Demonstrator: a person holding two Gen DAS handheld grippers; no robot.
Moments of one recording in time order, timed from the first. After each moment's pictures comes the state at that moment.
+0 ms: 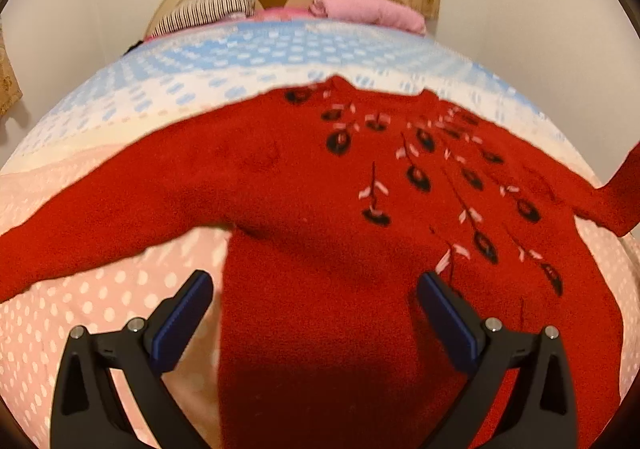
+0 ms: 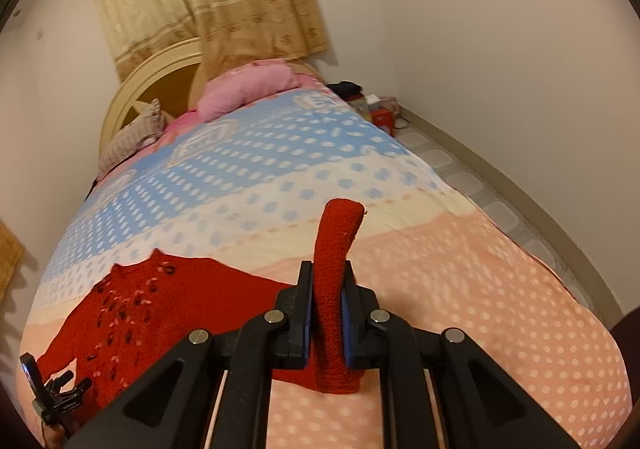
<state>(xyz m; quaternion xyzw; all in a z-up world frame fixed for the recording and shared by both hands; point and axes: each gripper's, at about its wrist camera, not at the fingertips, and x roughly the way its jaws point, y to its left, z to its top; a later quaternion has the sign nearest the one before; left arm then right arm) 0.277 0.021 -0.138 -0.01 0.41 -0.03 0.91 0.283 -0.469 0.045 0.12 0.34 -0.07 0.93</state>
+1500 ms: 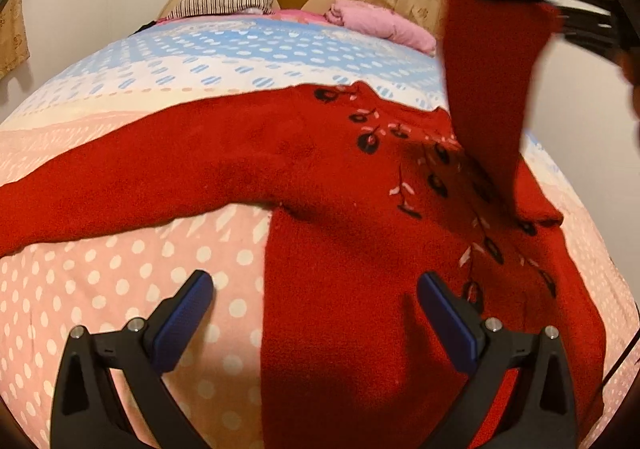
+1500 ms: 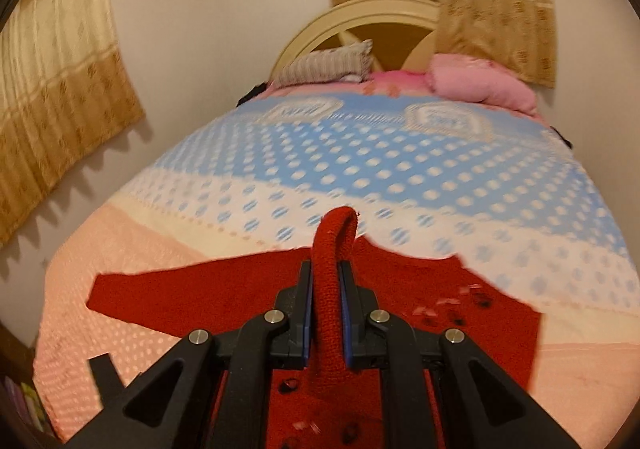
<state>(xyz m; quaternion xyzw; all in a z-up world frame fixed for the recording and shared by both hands) 0.268 0.053 -0.151 -0.08 0.41 -0.04 0.91 0.397 -0.044 0.011 -0.02 0.36 0.23 0.90</state>
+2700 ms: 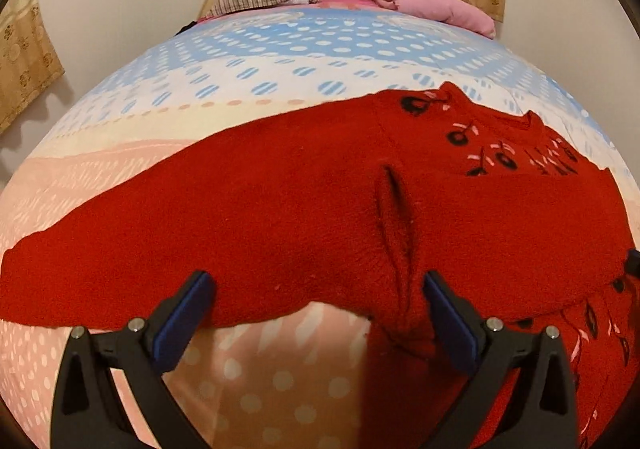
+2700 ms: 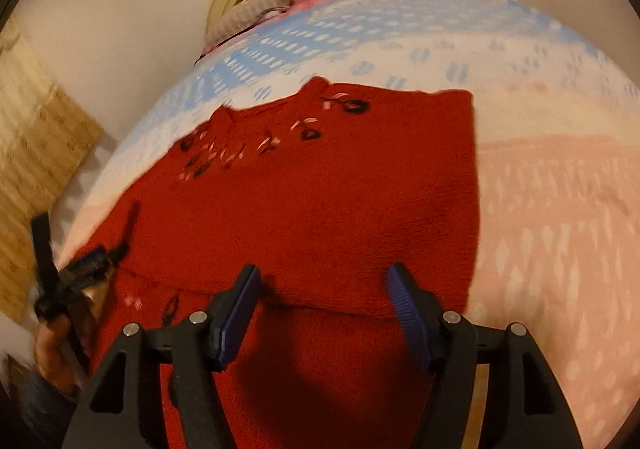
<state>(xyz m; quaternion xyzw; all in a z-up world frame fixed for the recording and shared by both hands) 0.341 0.082 -0.161 -0.03 0.43 0.07 0.90 0.378 -0.244 -0.124 0.05 0.46 0.16 0.87</state>
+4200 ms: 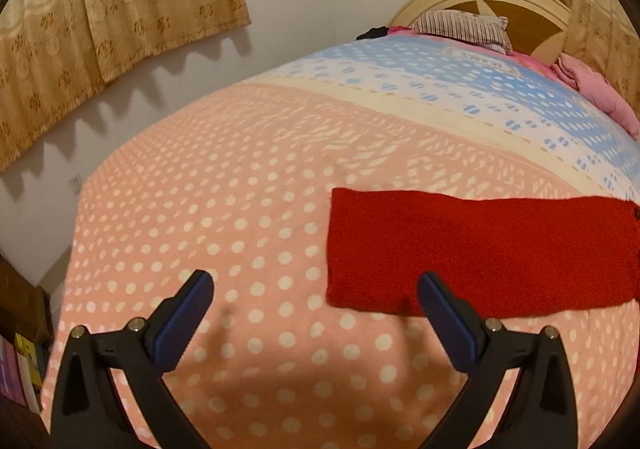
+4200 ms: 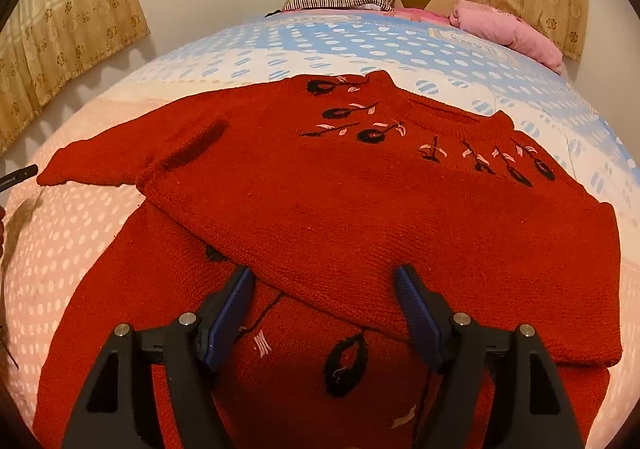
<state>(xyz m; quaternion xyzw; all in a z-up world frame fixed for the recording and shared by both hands) 0.210 0.352 -0.149 -0.10 0.38 0.32 0.86 0.362 -0.080 -0.147 -0.10 0.43 0.23 0.87</state>
